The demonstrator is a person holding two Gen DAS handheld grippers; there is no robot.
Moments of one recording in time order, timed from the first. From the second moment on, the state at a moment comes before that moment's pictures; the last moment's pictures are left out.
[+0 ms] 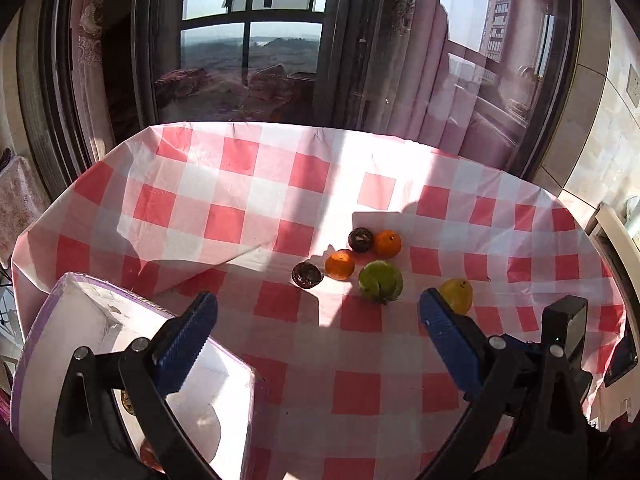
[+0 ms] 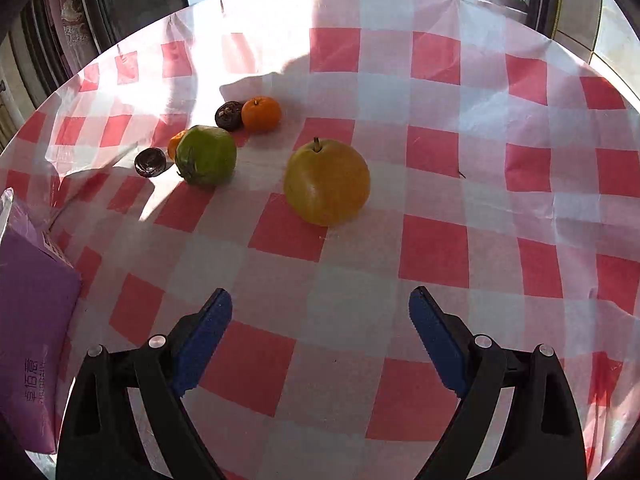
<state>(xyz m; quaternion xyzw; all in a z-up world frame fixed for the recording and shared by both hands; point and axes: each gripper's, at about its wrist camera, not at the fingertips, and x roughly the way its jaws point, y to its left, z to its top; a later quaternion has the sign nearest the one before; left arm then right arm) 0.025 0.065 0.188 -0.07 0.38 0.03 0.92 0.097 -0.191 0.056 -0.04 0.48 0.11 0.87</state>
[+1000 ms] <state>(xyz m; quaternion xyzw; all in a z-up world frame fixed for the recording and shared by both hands) 0.199 0.005 0.033 -0.20 0.53 0.09 0.82 0.169 -0.168 0.022 -0.09 0.44 0.19 0.87</state>
